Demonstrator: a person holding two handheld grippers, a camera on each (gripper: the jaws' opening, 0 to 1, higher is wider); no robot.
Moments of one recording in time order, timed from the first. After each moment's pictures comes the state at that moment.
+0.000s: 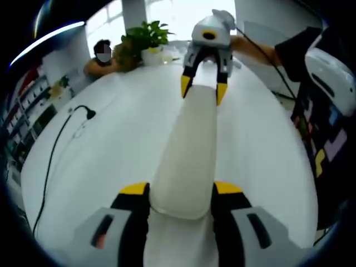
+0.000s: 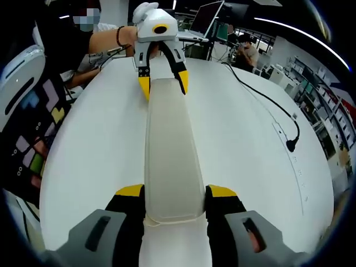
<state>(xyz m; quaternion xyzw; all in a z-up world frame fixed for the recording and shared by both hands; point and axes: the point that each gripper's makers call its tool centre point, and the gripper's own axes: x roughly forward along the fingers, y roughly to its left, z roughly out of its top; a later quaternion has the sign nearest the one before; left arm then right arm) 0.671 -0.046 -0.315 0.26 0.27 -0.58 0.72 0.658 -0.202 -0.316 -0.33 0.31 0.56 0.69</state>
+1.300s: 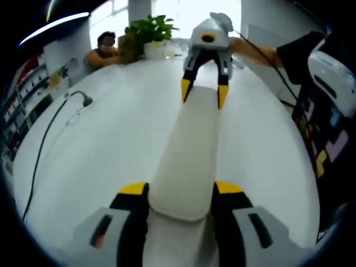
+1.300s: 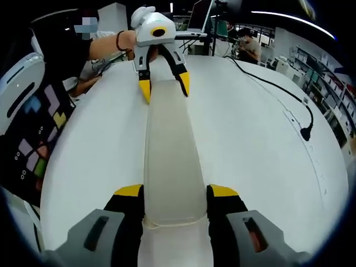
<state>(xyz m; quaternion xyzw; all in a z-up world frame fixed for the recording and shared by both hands) 0.676 -0.042 -0.333 0.23 0.29 -0.58 0.72 0.659 -0.195 -0.337 -0.28 0.33 0.59 0.68</state>
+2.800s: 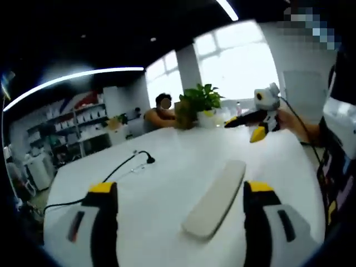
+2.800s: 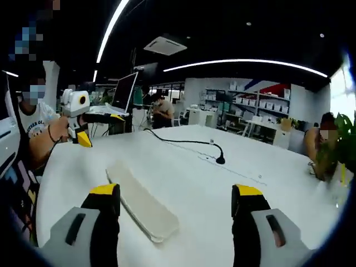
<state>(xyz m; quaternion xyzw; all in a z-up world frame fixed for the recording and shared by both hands) 0.675 -0.006 -0.199 0.09 0.04 -0.42 0.90 0.661 -0.247 -0.212 -0.09 0.09 0.31 0.94</state>
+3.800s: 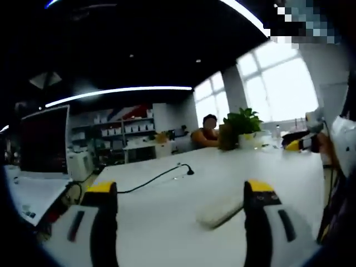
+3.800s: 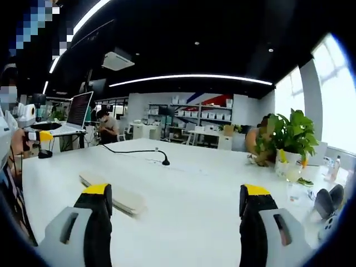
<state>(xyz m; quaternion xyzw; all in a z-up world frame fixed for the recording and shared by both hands) 0.612 0.072 -0.163 0.06 -0.03 -0.24 0.97 0.585 -0.326 -0.197 -0.06 0.05 0.12 0.99</state>
